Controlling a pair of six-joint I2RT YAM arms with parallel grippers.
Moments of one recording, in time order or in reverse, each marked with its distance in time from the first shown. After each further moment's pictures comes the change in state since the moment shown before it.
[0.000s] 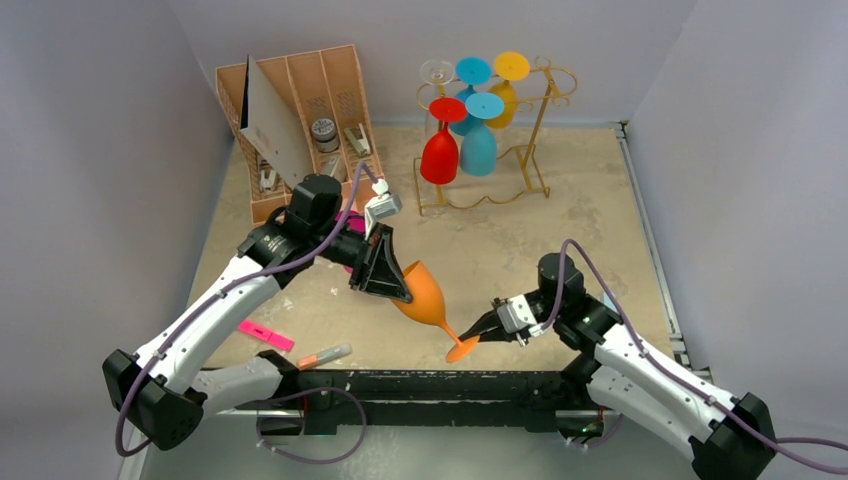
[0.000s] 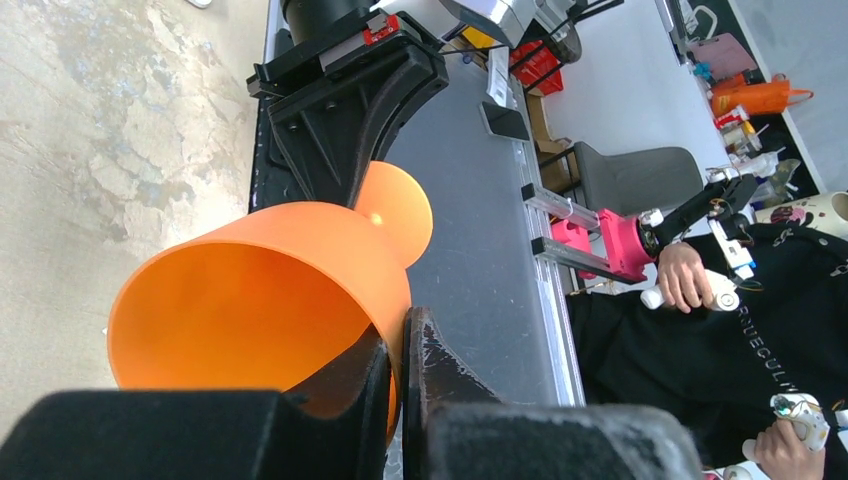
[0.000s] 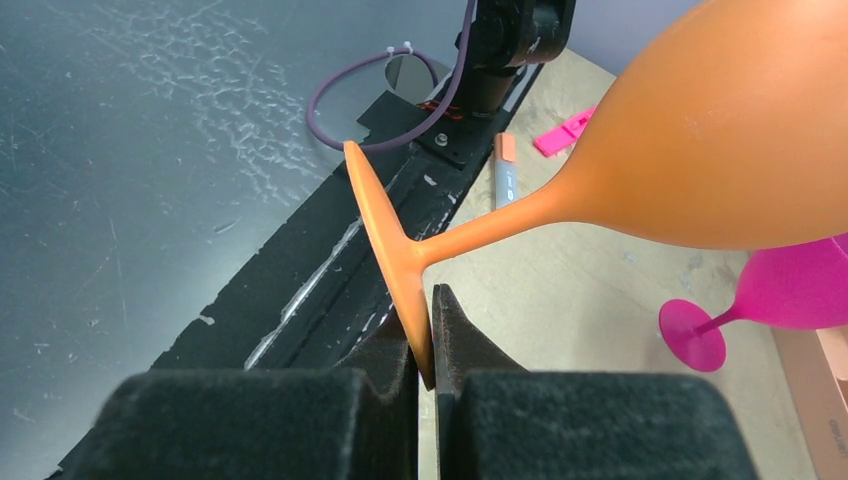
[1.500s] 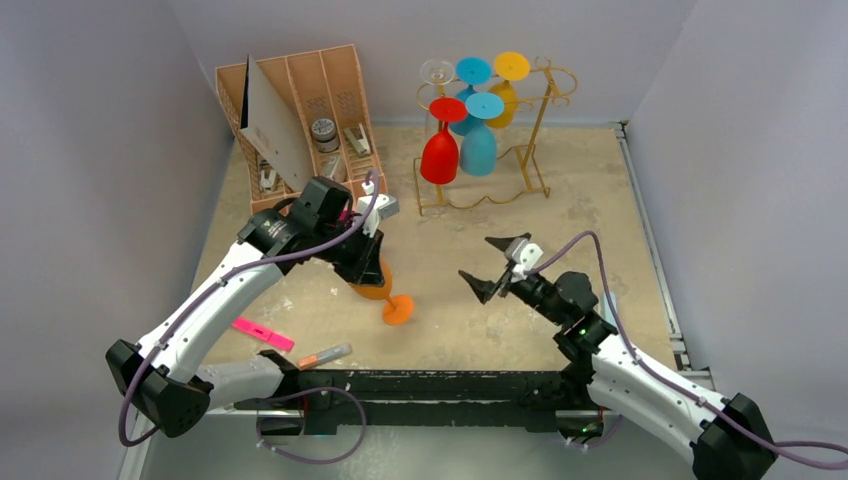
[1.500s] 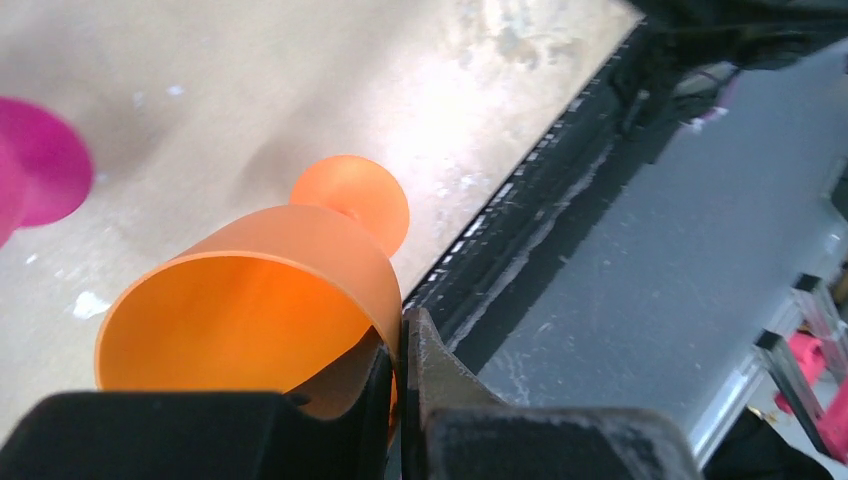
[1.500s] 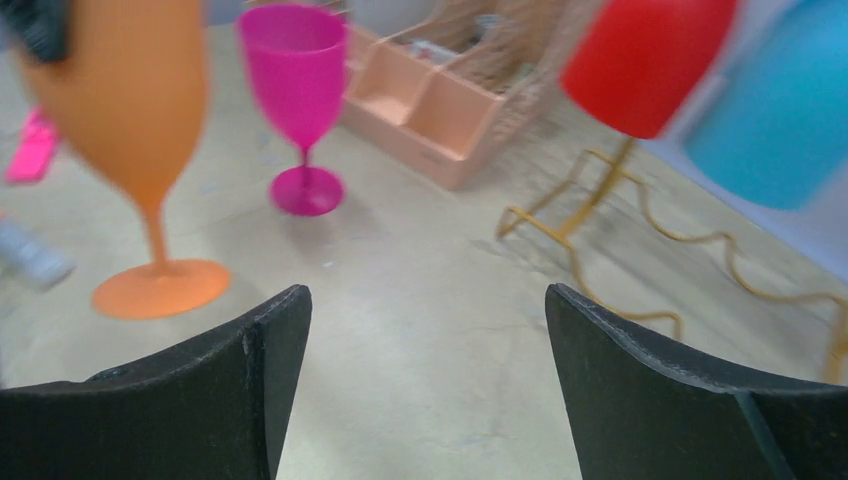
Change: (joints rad) left arm -0.002 0.069 0.146 -0.476 -0.708 0.130; right arm -0.003 -0.038 -0.171 0.474 0.990 0.421
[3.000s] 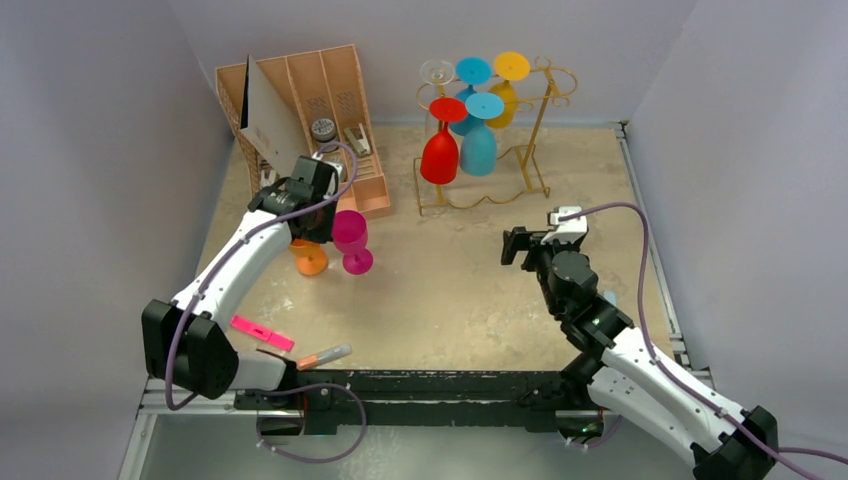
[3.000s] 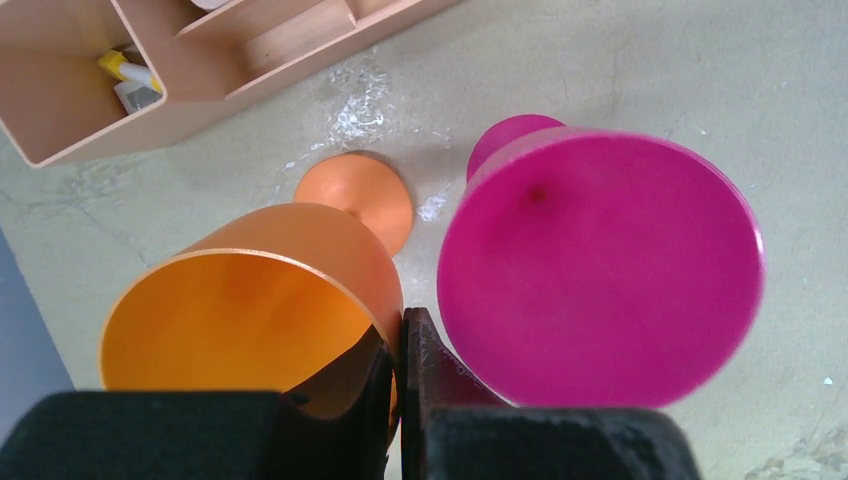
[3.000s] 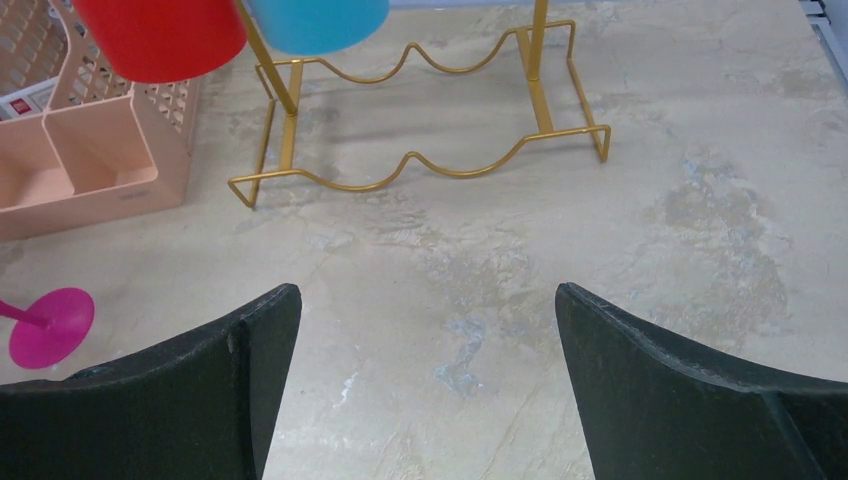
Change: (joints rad) left arm 0.248 0.176 -0.032 0.118 -0.710 -0.028; right arm 0.000 -0.021 0.209 -0.447 0.840 0.368
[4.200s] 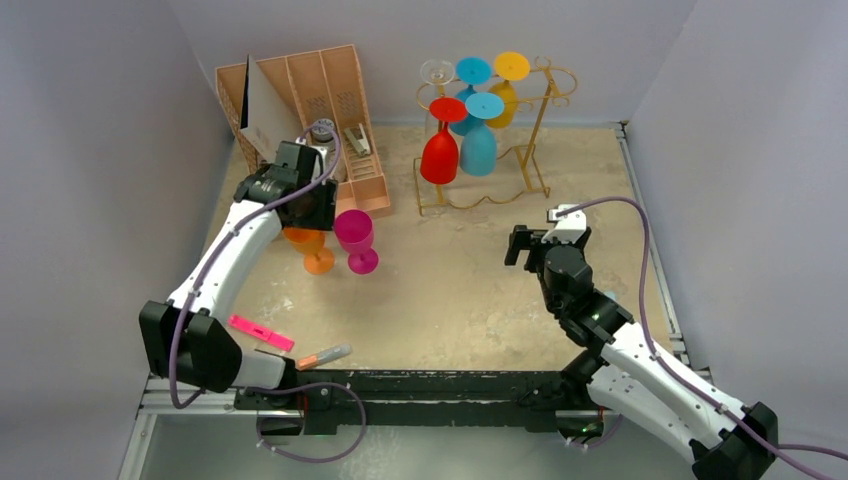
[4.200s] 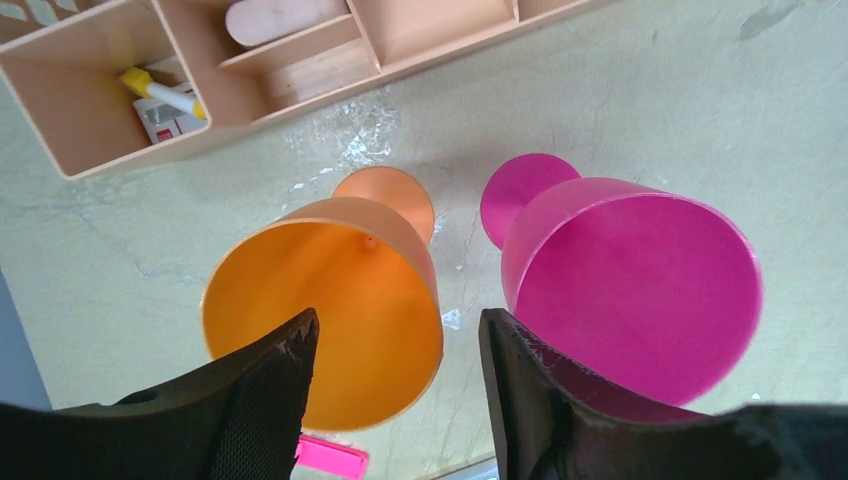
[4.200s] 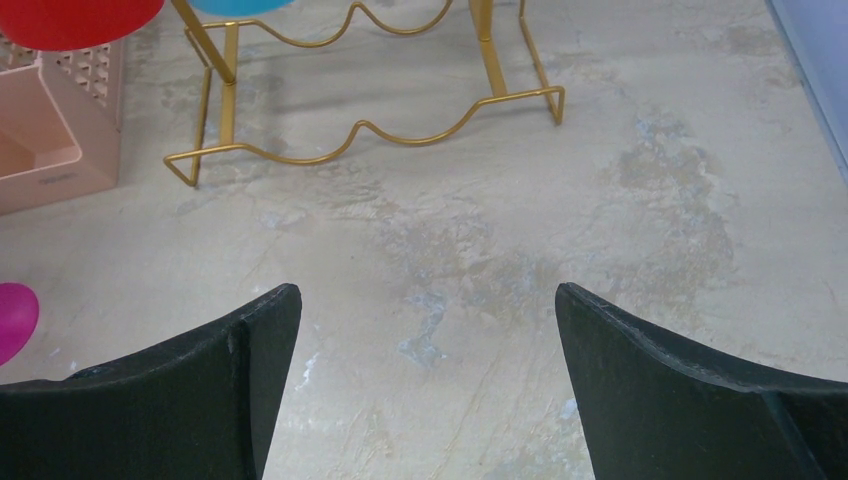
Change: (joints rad) left arm 0.093 0.050 0.088 -0.013 0.084 -0.023; right arm 0.000 0.032 0.057 -0.138 0.069 0.032
